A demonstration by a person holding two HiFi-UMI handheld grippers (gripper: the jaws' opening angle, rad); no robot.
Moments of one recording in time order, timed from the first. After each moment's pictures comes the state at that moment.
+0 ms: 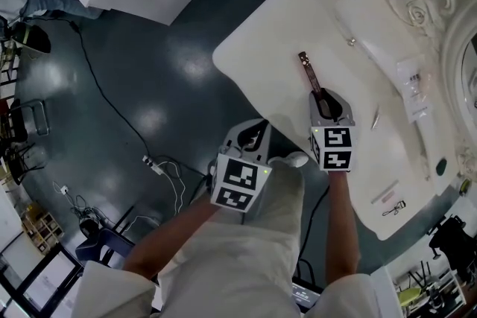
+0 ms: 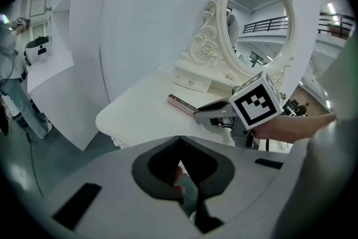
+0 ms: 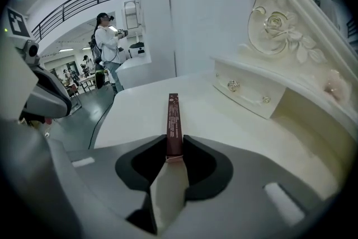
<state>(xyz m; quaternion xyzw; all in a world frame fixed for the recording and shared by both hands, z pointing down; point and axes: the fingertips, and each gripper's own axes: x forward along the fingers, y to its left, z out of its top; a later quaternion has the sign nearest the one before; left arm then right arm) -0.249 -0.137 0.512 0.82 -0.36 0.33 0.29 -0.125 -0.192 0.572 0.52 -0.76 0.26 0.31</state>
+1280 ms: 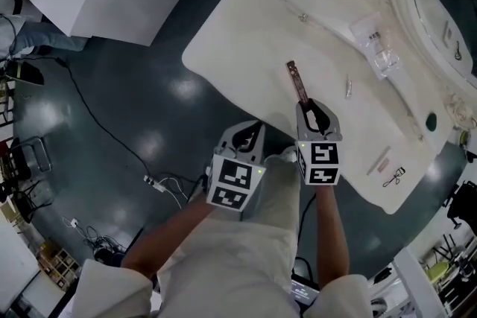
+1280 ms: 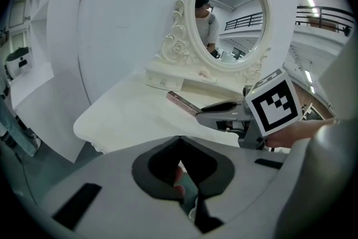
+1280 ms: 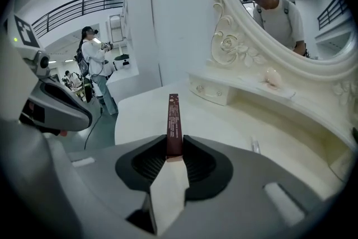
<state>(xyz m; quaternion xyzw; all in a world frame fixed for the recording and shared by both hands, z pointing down) -0.200 -0.087 0.490 0.86 -0.29 0.34 0.25 -0.090 -0.108 0.523 0.60 -0.71 0.27 0.25</state>
